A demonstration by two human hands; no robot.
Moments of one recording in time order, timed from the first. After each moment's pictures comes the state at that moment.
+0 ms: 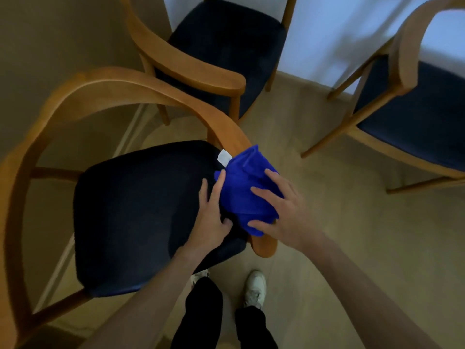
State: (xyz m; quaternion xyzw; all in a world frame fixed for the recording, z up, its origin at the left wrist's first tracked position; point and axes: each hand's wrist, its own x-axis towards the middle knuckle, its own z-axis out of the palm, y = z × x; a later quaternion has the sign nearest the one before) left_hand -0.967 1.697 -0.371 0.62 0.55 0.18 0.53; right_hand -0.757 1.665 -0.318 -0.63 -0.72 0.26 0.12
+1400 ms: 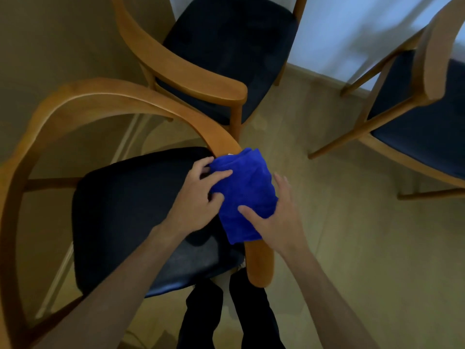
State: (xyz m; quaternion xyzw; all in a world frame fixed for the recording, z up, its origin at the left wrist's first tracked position) left_hand -0.967 1.797 -0.345 0.76 0.51 0.14 0.38; right_hand -0.775 1.717 -0.325 -0.77 -0.43 0.42 0.21
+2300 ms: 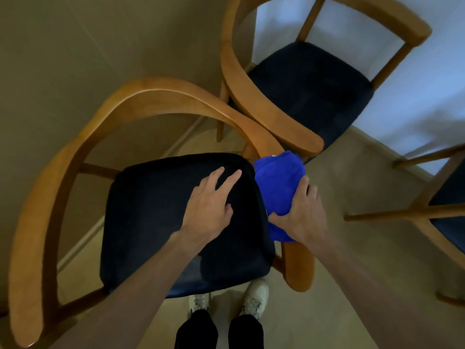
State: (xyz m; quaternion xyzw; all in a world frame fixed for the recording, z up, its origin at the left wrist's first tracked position) left_hand -1.034 1.833 -0.337 0.72 0.66 0.08 0.19; right_hand -0.818 1.857 -0.350 -0.72 -0.65 0.25 -0.02
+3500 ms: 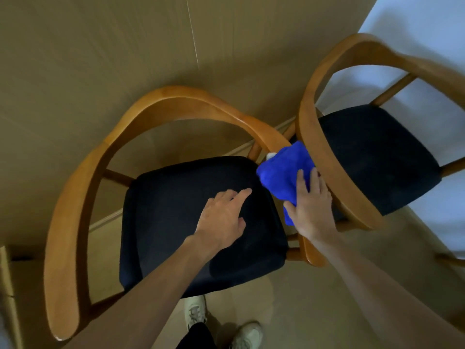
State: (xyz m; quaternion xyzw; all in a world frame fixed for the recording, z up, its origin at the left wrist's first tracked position) left_hand -1.105 1.857 -0.318 0.62 0.75 0.06 0.22; right_hand -0.916 1.967 -0.333 -0.53 -0.84 0.09 -0.05
